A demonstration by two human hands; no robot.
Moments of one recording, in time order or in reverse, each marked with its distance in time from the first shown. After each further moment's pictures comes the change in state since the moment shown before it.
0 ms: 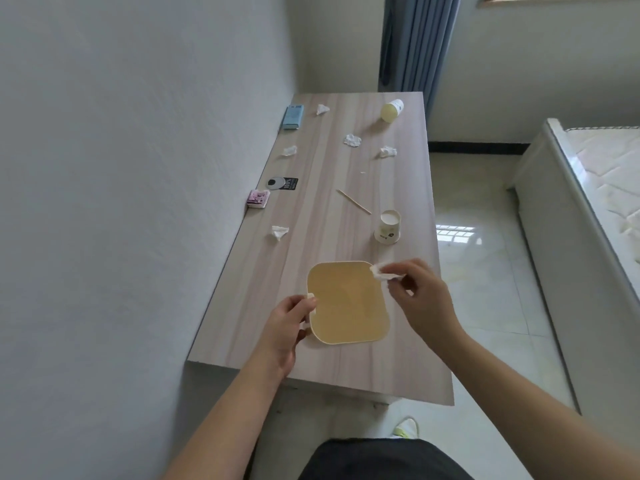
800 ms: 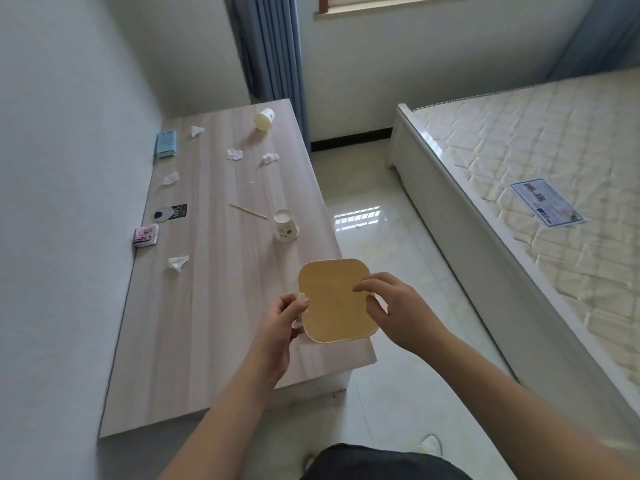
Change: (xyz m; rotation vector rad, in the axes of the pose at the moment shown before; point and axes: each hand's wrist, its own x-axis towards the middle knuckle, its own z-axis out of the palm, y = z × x) left_hand -0.019 -0.036 0.107 0.153 -0.370 -0.003; right_hand -0.100 0.016 -0.099 -0.382 -0.028 0.140
